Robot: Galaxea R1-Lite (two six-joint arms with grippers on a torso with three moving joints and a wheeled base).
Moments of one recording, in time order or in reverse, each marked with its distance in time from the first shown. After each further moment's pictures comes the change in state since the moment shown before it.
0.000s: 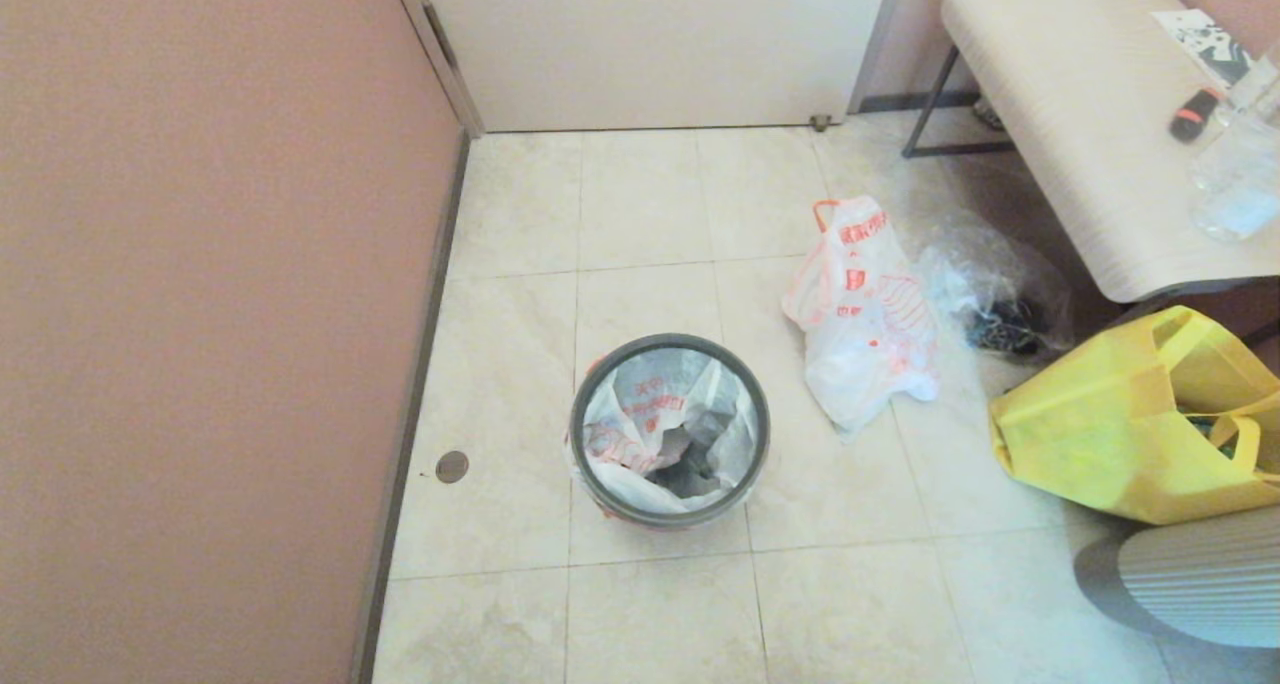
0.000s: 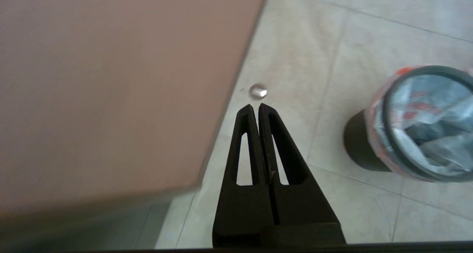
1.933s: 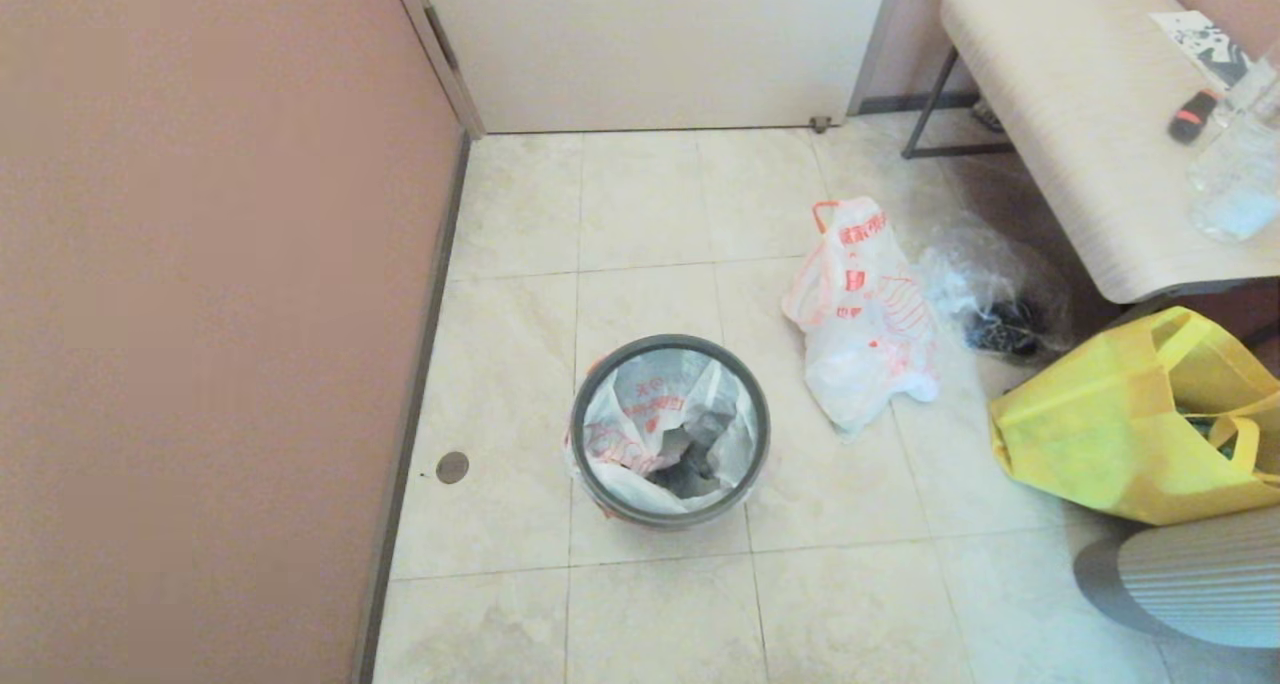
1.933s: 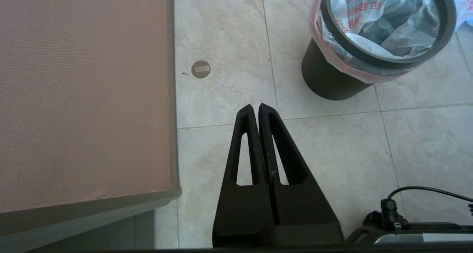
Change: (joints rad) left arm 0.155 -0.327 0.484 -0.218 -0.494 0.271; right arm -0.032 -0.463 0.871 -0.828 0.009 -0.321
